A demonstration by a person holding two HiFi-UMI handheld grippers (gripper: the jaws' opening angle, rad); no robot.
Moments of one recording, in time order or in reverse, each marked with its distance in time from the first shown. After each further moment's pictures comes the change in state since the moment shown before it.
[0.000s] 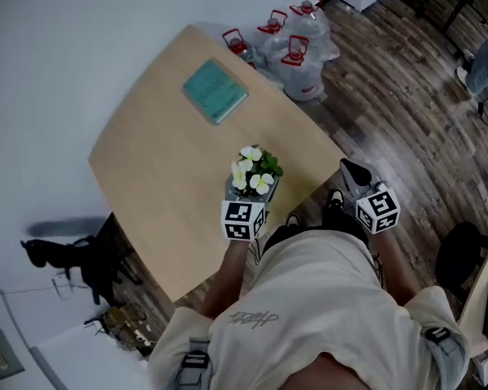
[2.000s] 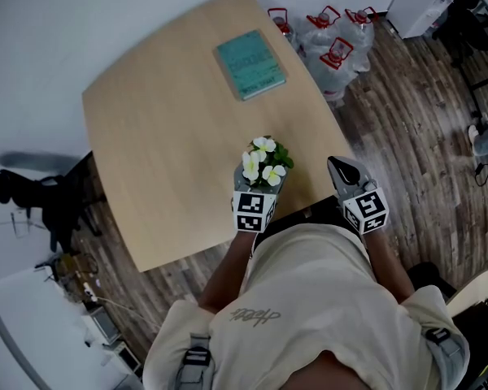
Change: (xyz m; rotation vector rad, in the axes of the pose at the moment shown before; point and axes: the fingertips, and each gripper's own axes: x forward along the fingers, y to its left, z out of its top) left arm -0.001 0.054 -0.027 -0.181 -0.058 0.180; right arm 0.098 0.071 0.028 -0.196 0.121 0.246
